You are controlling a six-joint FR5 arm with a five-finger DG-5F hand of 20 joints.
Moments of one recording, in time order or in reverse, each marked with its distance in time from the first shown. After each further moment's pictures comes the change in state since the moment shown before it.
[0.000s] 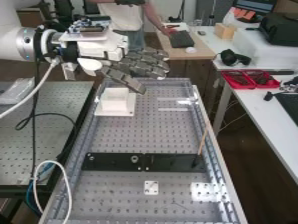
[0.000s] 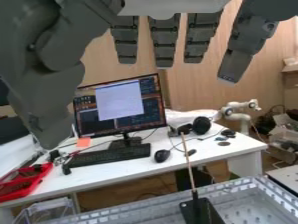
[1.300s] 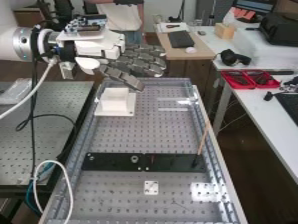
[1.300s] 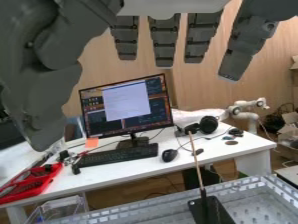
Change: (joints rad) arm -0.004 0.020 -0.022 0.008 -0.035 0.016
